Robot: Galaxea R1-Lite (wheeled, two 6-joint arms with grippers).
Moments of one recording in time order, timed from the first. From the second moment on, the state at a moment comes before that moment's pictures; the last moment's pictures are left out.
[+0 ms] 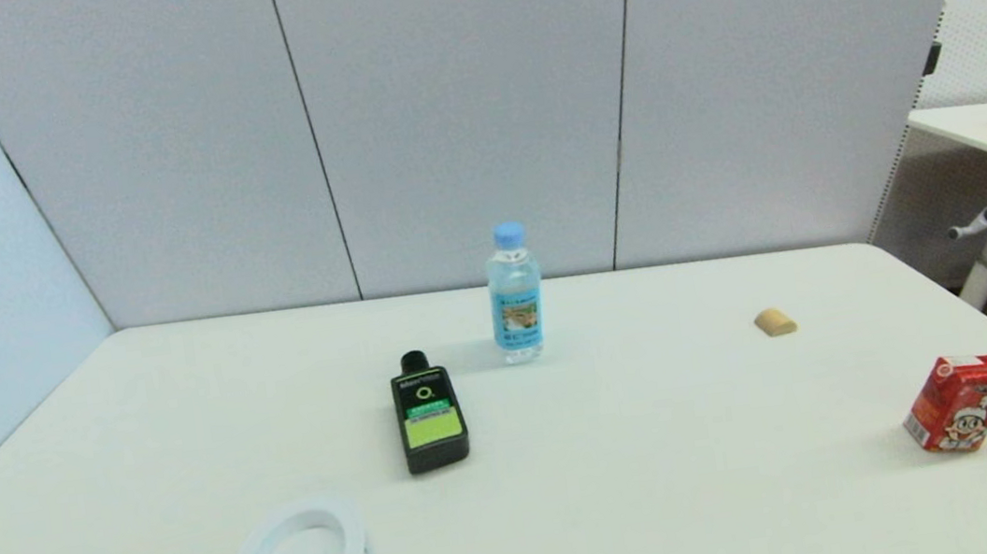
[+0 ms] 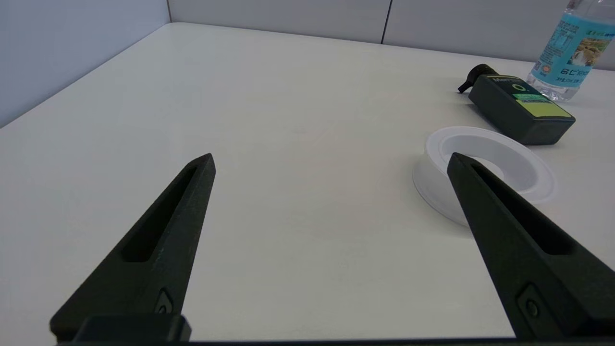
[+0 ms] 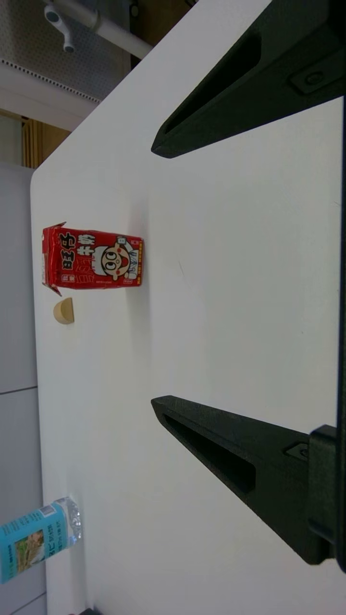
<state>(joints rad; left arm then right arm) 0.00 0.00 0.00 -0.01 0.03 -0.07 -0.01 0.00 0.00 0.00 -0.02 0.03</state>
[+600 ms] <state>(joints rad) 0.00 0.00 0.00 -0.01 0.04 -0.07 -0.01 0.00 0.00 0.00 -0.02 0.03</state>
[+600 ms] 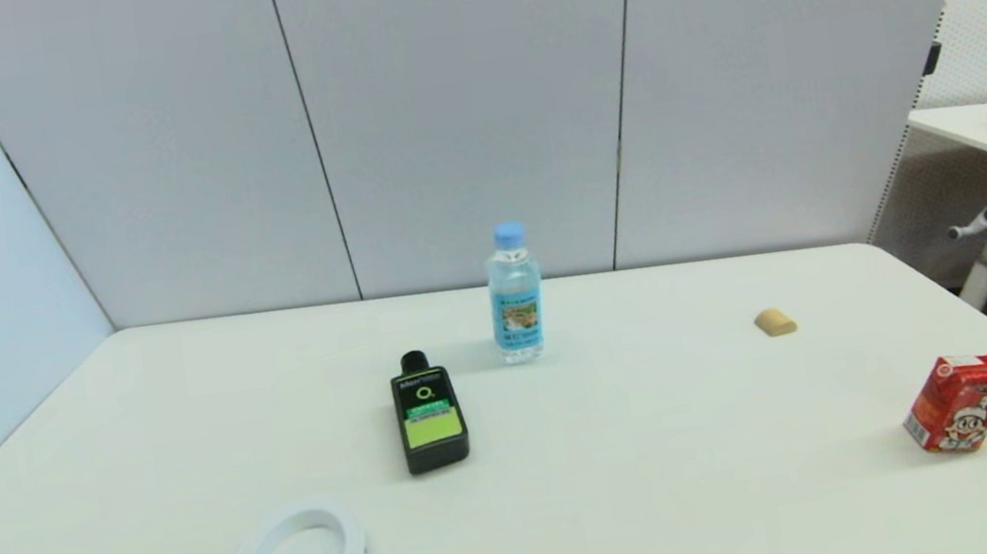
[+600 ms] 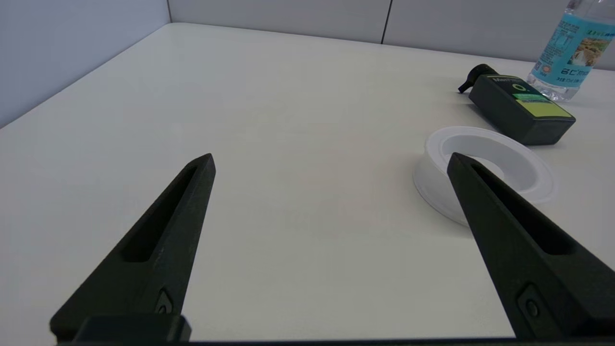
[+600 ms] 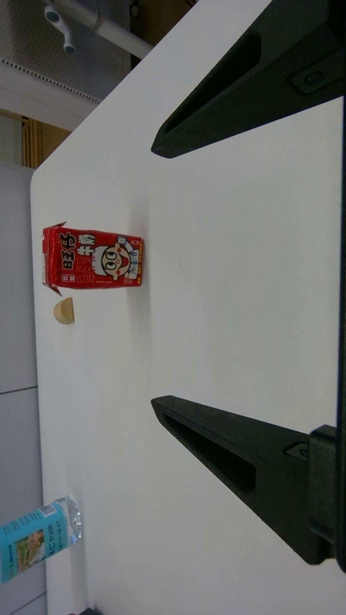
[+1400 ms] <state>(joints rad) 0.00 0.00 0.00 -0.01 0.04 -0.07 -0.01 0.00 0.00 0.00 -0.02 0.03</state>
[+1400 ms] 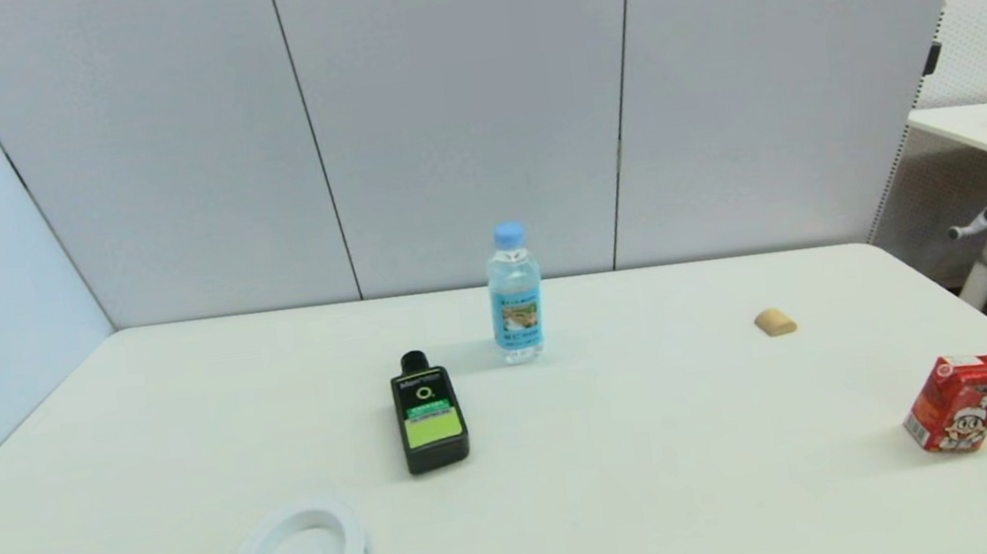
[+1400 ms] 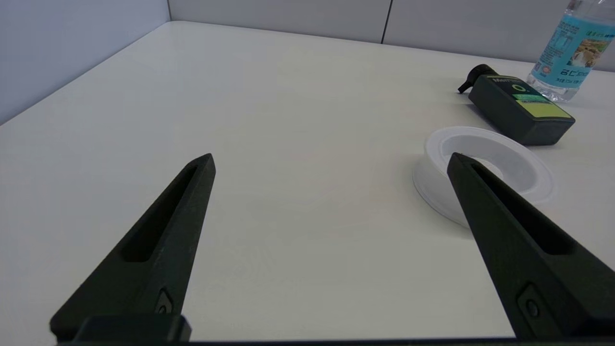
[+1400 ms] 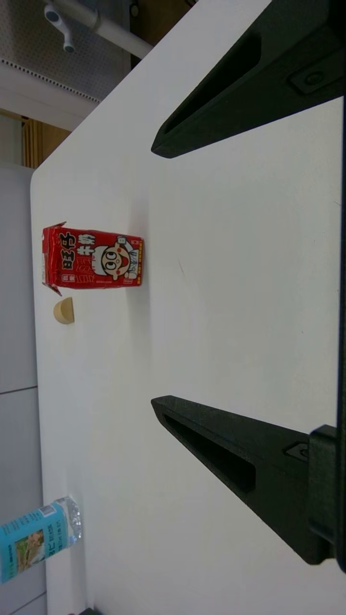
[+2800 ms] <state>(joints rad) -0.29 0.76 -0.72 0.02 0.01 -0.01 -0.01 0.00 0.00 0.00 -0.02 0.03</state>
